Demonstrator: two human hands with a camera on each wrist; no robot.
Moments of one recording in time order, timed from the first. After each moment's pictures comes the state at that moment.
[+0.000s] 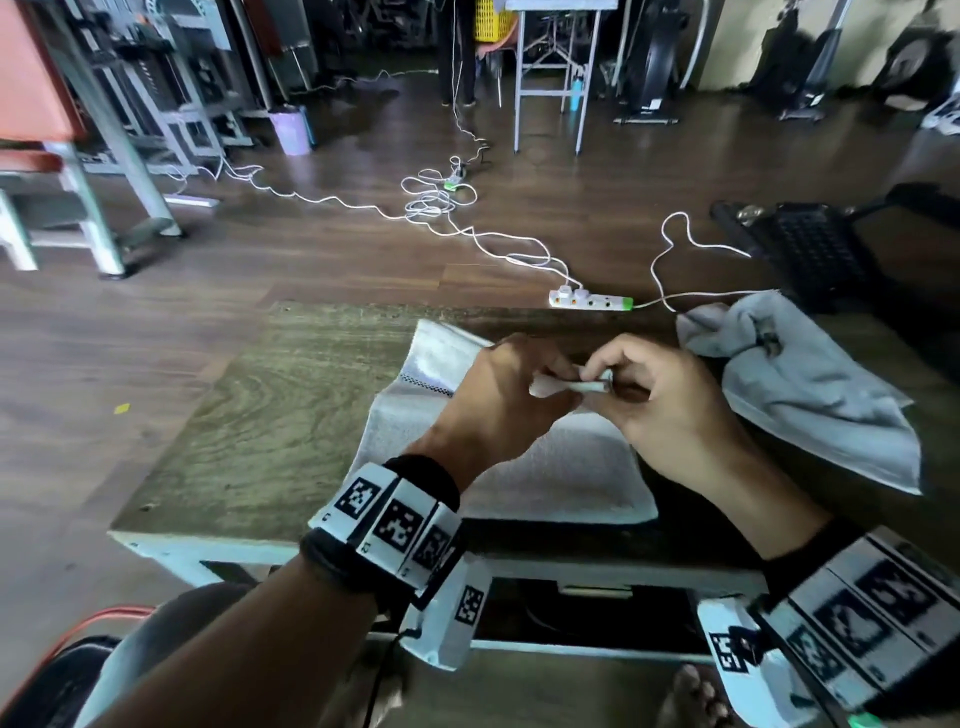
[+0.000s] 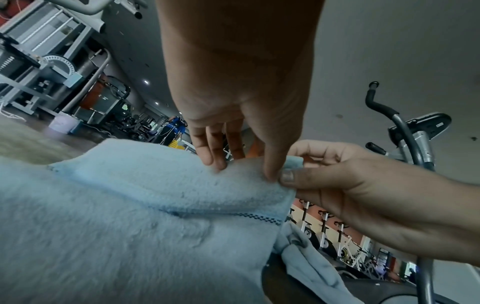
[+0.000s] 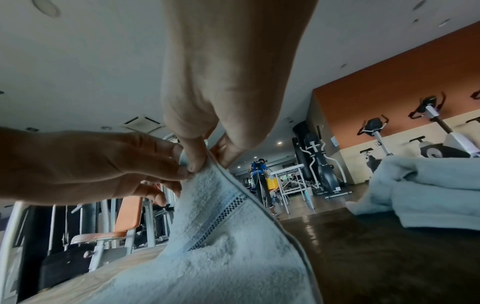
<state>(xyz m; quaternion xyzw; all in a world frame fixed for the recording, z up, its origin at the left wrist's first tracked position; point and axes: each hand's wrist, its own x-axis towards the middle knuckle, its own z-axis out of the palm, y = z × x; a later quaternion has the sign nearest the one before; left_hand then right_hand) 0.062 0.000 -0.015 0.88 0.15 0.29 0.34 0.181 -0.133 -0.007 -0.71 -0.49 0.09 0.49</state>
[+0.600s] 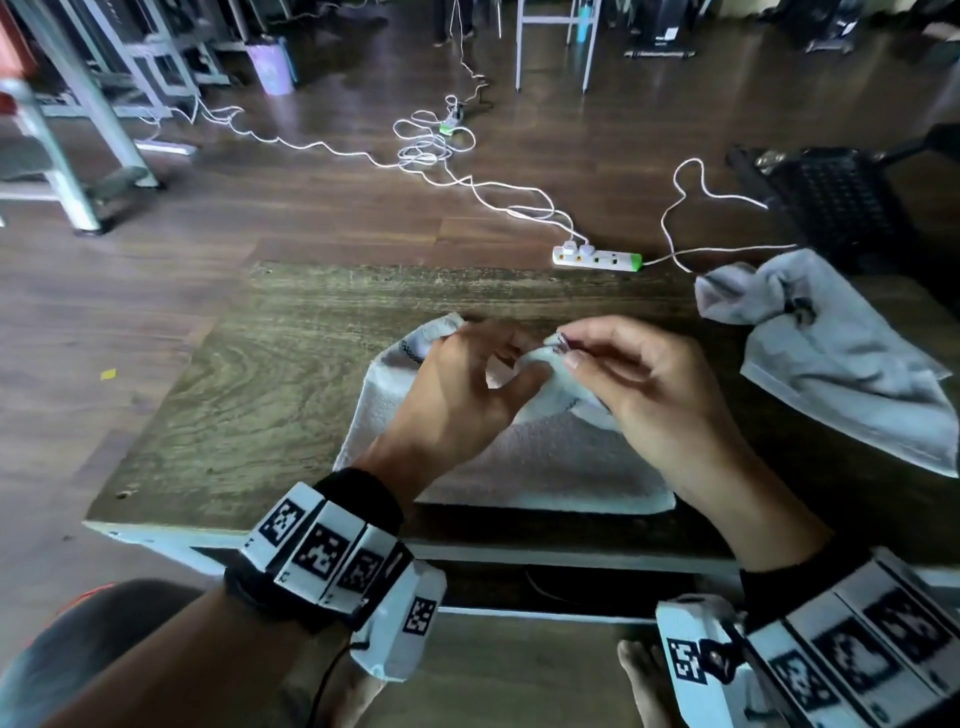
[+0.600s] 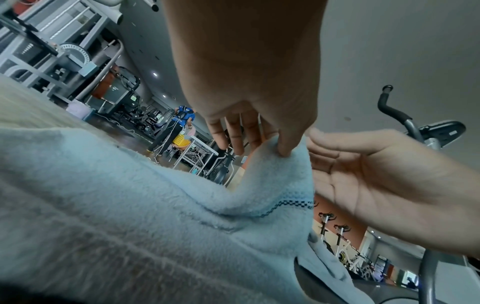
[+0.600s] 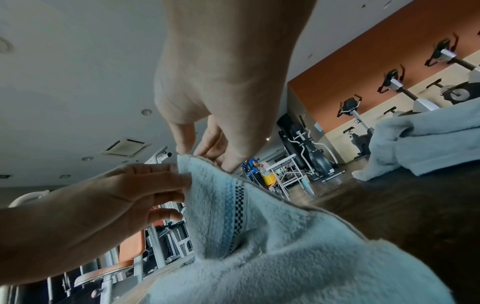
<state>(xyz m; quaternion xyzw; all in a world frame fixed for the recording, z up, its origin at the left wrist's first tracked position) 0.036 0.015 -0.029 0.86 0.19 0.32 0.34 0.163 -0.114 -0.016 -0.67 -0.41 0.20 0.58</state>
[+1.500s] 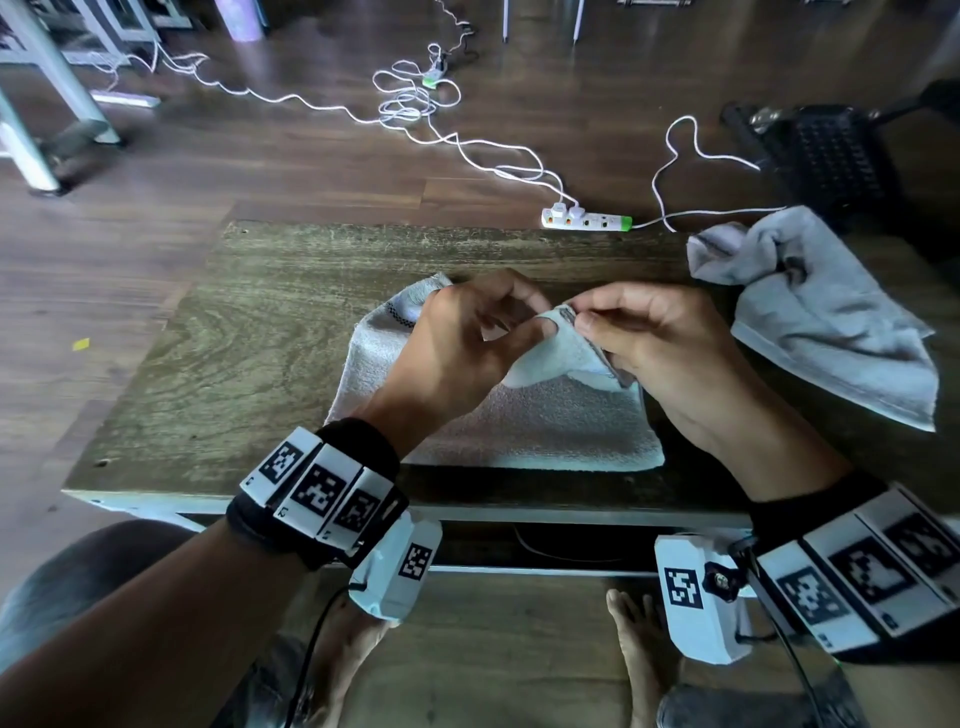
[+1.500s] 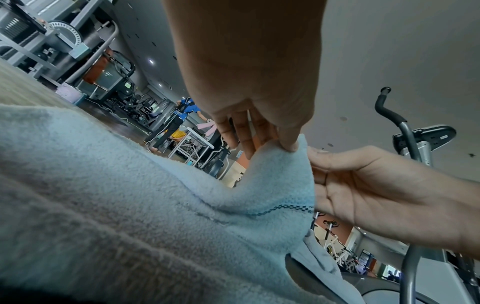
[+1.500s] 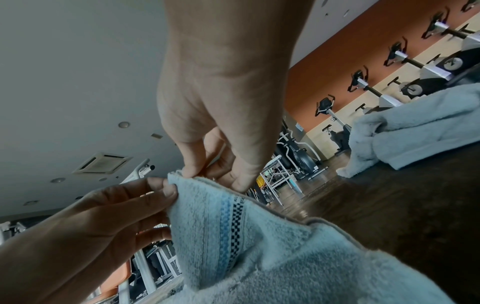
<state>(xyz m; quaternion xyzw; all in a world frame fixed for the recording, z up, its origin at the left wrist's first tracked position) 0.044 0.020 -0.034 0.84 0.14 0.31 0.42 0.177 -0.118 -0.013 -0.69 -0.36 0.27 0.57</state>
